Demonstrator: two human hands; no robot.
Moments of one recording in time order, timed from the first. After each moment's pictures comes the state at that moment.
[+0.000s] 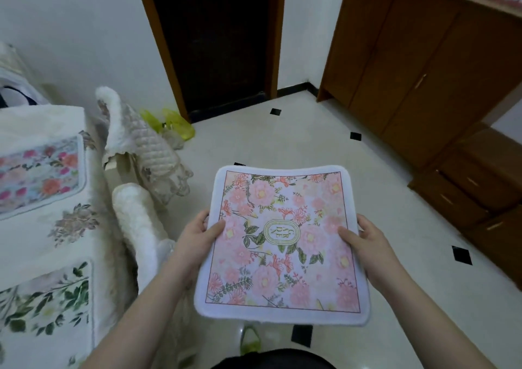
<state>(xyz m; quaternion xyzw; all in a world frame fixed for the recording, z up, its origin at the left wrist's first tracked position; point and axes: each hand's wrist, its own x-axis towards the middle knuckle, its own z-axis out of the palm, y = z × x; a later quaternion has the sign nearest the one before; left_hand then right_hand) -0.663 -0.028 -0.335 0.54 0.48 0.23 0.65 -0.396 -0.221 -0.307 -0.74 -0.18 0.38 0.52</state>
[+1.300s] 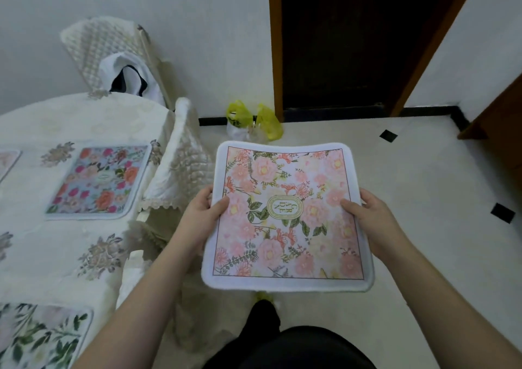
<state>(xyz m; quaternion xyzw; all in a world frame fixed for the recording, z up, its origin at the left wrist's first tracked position) -0.571 0.280 -0.317 0.44 0.63 0.36 0.53 -0.241 0.253 -0.326 -0.64 -0.32 0.55 0.43</state>
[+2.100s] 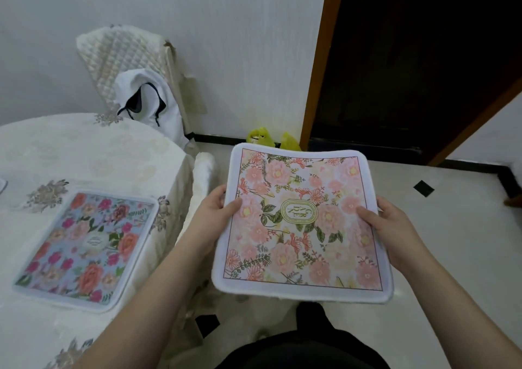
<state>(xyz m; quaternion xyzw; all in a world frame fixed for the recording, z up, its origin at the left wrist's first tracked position) -0.619 0.555 -0.308 0.39 0.63 0.39 0.55 -0.290 0.558 -0.316 -0.63 -0.37 0.55 0.40</state>
